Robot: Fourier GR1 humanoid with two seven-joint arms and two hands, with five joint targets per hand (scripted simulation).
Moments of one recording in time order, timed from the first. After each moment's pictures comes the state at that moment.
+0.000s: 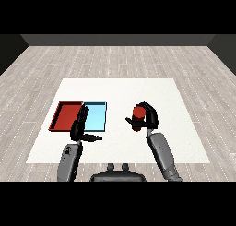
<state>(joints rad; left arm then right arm) -0.04 0.01 -0.07 -1.66 0.02 -0.07 -0.32 -0.28 -0.05 0.18 -1.58 -0.05 -0.31 -0.10</state>
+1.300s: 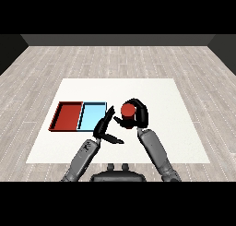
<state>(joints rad) -0.21 0.00 -0.43 -1.51 0.11 0.11 -0.16 -0.39 0.00 0.32 -1.61 0.00 -0.45 -0.13</state>
